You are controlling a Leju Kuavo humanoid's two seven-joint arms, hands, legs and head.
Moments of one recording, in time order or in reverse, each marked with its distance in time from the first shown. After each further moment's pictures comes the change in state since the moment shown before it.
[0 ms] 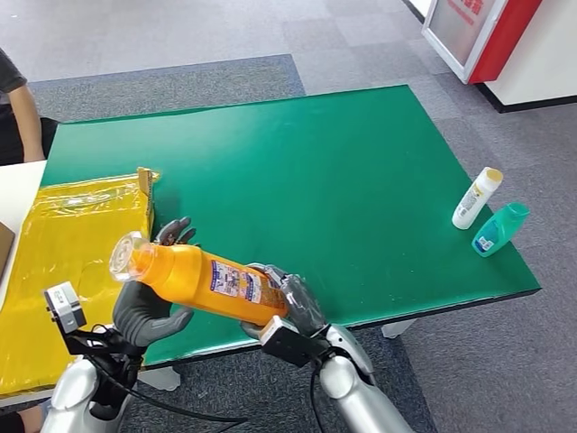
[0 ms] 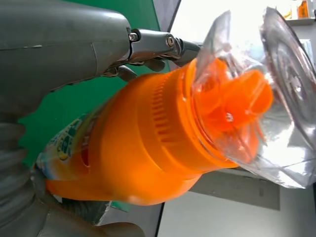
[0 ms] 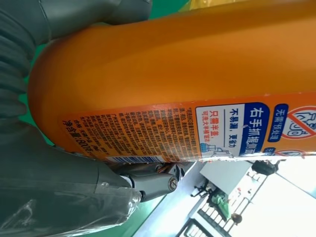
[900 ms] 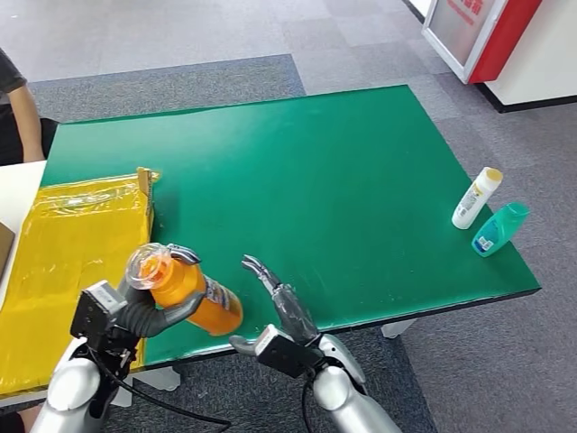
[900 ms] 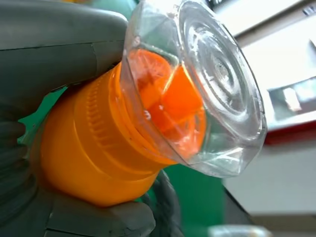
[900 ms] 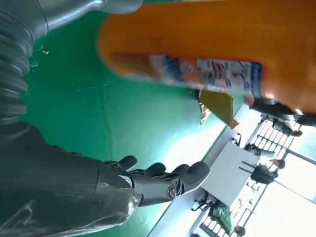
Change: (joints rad) left arm -0.021 0.074 -0.038 -0.049 -0.366 0.248 0.055; right arm 0.039 0.004 0.050 -0.026 -0.066 0.014 0.015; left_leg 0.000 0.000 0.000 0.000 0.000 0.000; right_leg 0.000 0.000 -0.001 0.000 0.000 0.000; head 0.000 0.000
